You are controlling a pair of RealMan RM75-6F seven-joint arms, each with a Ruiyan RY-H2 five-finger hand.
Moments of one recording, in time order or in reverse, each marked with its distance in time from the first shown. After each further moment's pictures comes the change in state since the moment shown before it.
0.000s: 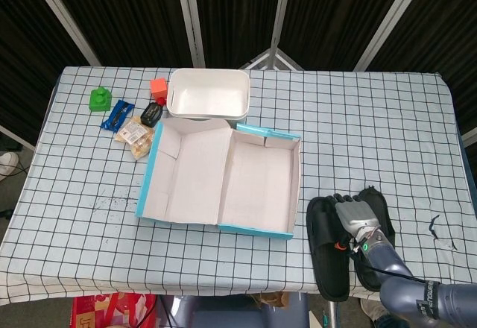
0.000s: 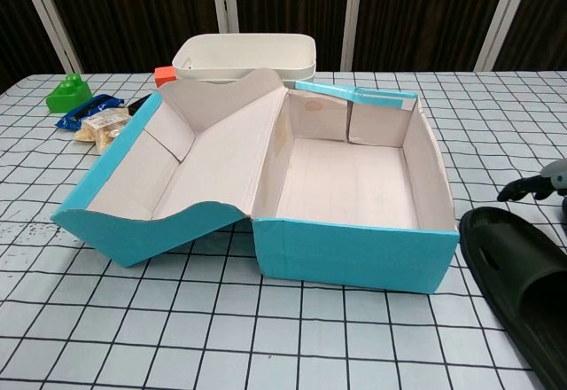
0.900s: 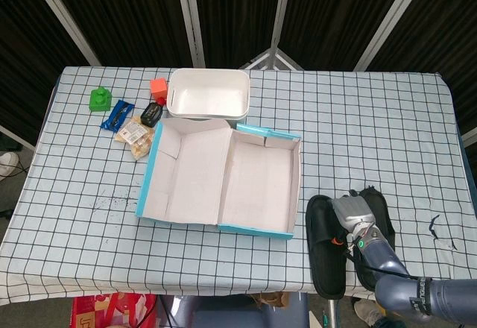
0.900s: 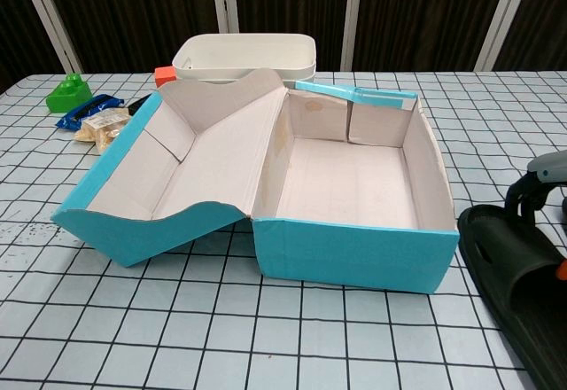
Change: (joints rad) left arm -0.005 -0.006 -0.001 0.006 -0.006 -0.009 0.010; right arm 0.015 -0.044 -0.020 0.039 -0.054 0.043 0.020
